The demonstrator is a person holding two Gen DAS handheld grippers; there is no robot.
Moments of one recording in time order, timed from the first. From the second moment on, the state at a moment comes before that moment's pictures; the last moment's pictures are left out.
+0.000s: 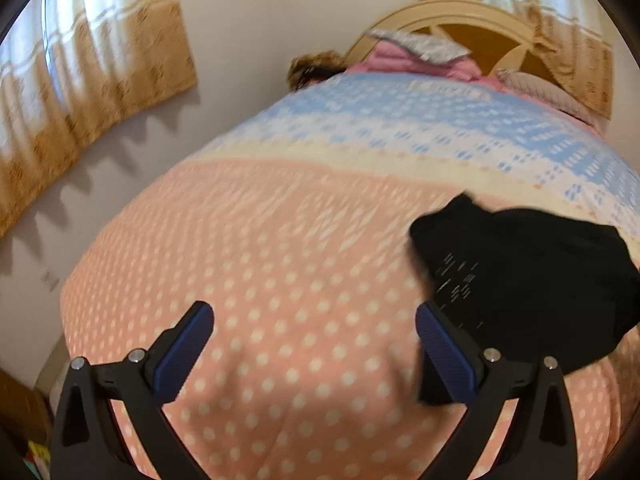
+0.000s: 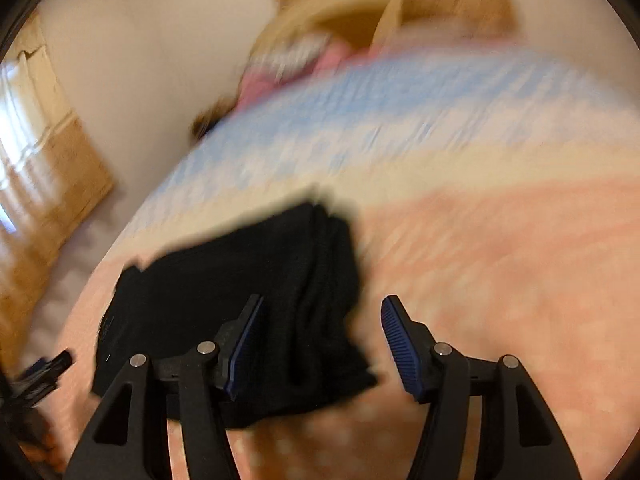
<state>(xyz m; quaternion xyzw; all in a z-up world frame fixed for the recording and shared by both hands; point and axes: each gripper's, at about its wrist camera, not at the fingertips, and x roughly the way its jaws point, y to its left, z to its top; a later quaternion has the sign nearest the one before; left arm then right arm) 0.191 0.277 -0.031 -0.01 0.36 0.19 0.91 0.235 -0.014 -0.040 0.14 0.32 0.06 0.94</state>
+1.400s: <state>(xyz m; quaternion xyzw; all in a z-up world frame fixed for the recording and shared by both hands) 0.151 0.180 -0.054 -0.01 0.39 0.10 0.92 0.138 0.036 -0.044 0.11 0.43 0.12 0.89</state>
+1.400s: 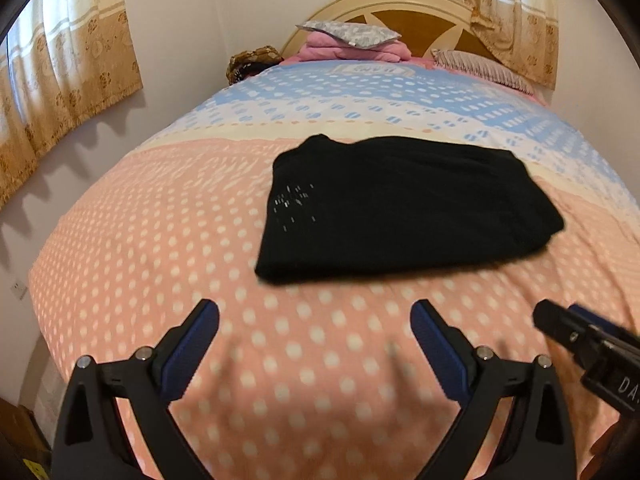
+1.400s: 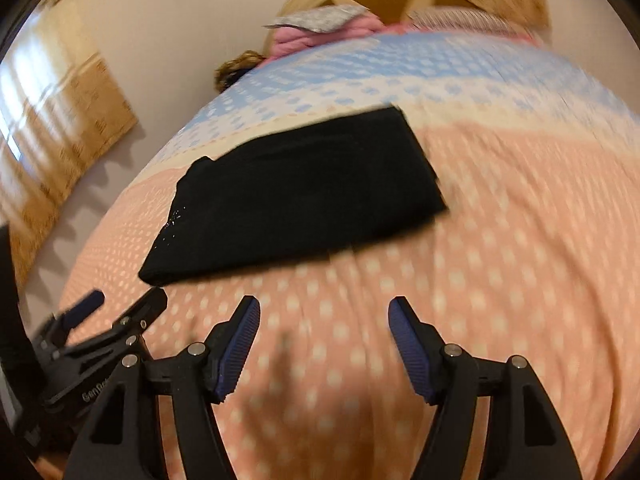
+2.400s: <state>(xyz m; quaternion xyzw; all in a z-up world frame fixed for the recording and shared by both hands) 0.077 0.144 -0.014 0.02 0.30 0.11 0.95 0.012 0.016 0.046 0.12 0.25 0.08 0.96</state>
